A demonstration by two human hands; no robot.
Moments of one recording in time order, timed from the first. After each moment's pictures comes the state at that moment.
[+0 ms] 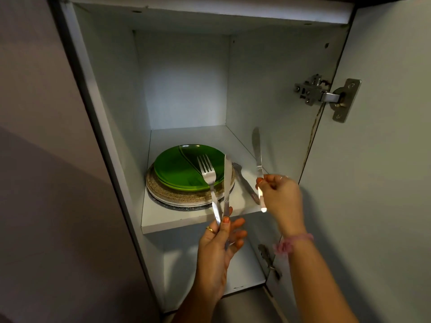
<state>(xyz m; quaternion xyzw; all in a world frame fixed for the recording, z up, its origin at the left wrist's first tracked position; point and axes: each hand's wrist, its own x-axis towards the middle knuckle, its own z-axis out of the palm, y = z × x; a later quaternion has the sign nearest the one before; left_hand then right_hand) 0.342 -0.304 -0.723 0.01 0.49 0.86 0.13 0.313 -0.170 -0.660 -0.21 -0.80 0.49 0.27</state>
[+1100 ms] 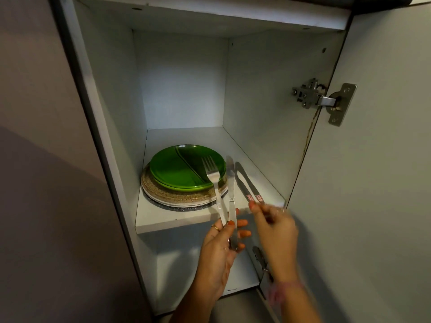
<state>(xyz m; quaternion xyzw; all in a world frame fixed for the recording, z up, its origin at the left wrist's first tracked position) 0.343 -0.295 -0.717 0.03 0.49 0.86 0.17 0.345 -0.183 -0.714 -0.20 -0.79 0.49 0.31</state>
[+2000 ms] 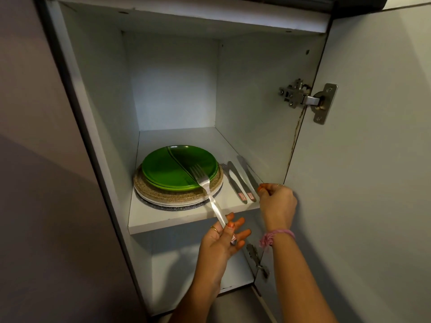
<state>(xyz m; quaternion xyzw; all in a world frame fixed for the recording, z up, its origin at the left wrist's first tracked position) 0.341 -0.285 -0.727 0.04 0.51 0.84 0.19 0.306 -0.149 -0.688 -0.31 -0.77 0.46 0.30</state>
